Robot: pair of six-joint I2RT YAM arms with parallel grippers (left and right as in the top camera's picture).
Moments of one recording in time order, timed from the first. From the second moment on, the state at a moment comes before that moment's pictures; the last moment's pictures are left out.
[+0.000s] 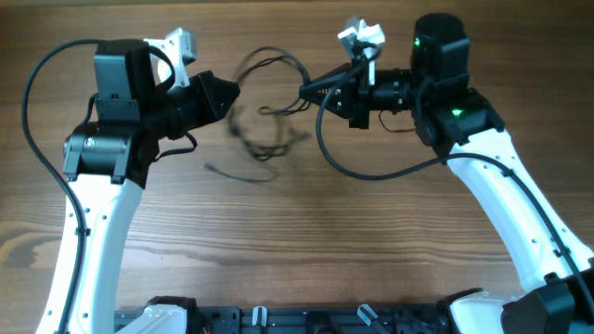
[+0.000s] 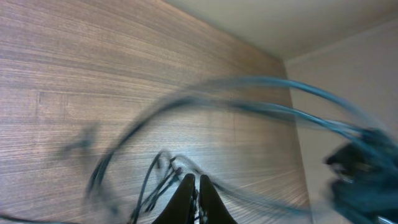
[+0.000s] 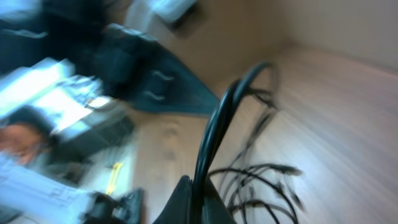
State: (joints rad) left arm -0.08 1.31 1.34 -0.74 0.56 -0.48; right arm 0.32 1.52 1.30 -0.11 -1.17 0.15
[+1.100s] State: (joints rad) left arm -0.28 1.37 1.34 -0.68 0.36 -0.49; right arm 0.21 1.55 1.30 0.79 -1.56 1.11
